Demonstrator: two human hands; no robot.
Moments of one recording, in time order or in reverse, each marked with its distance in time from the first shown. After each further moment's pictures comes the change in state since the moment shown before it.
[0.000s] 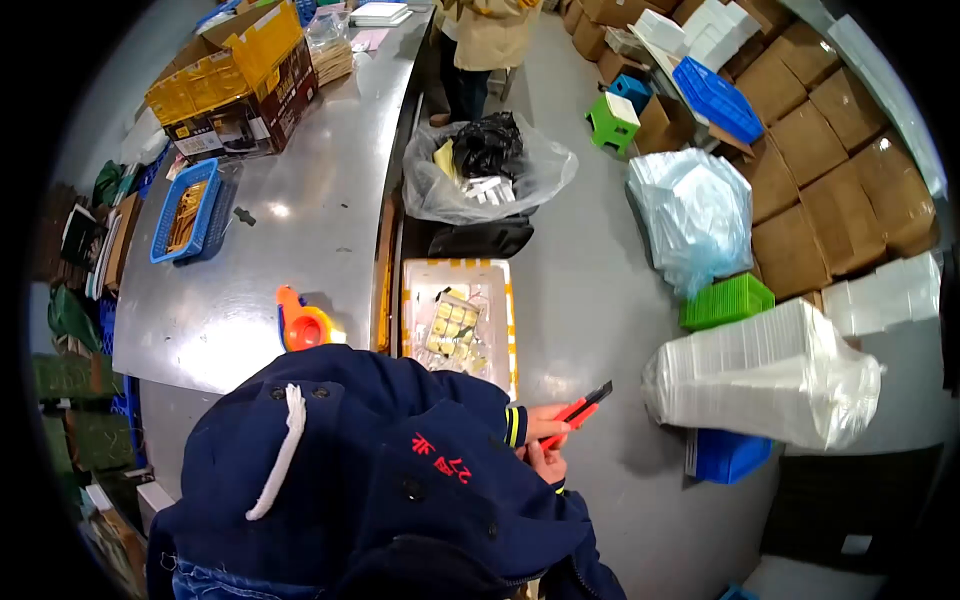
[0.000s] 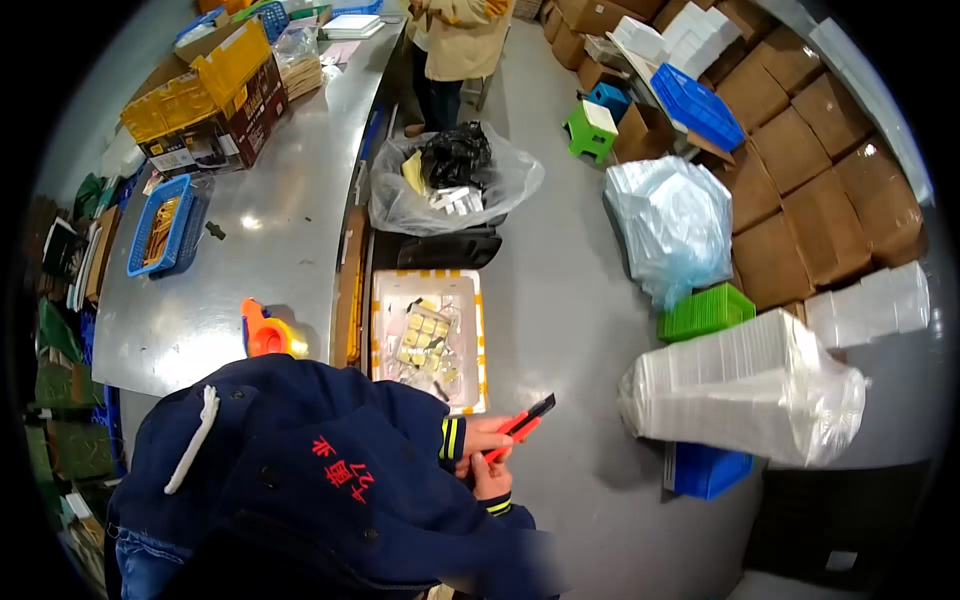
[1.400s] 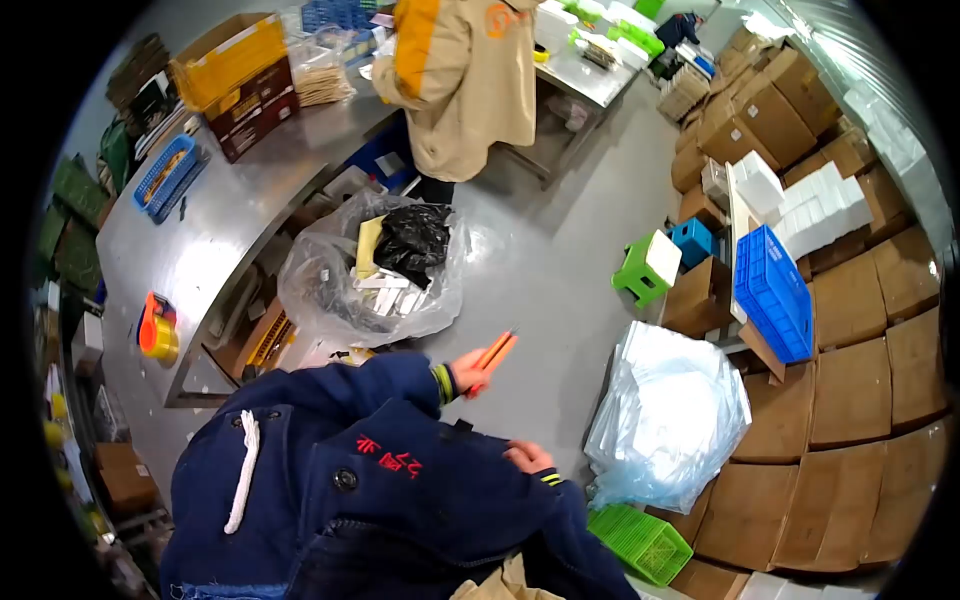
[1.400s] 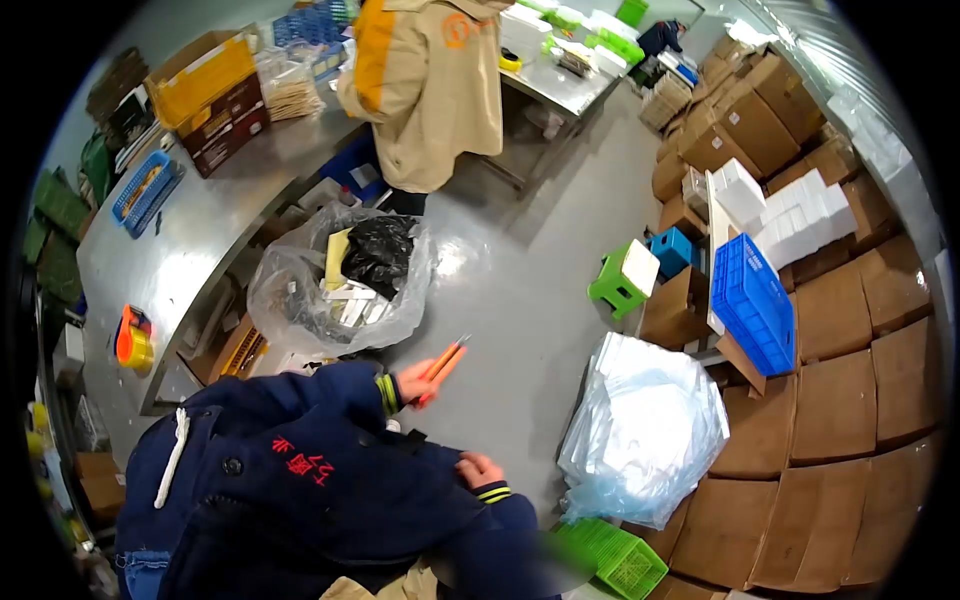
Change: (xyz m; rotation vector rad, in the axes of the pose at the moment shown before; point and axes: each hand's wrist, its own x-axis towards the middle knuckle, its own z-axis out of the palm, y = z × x) left_hand 0.435 0.279 -0.289 -0.036 0.874 0.391; right_hand 0.690 -0.263 -0.197 -0.925 -0.930 -0.095
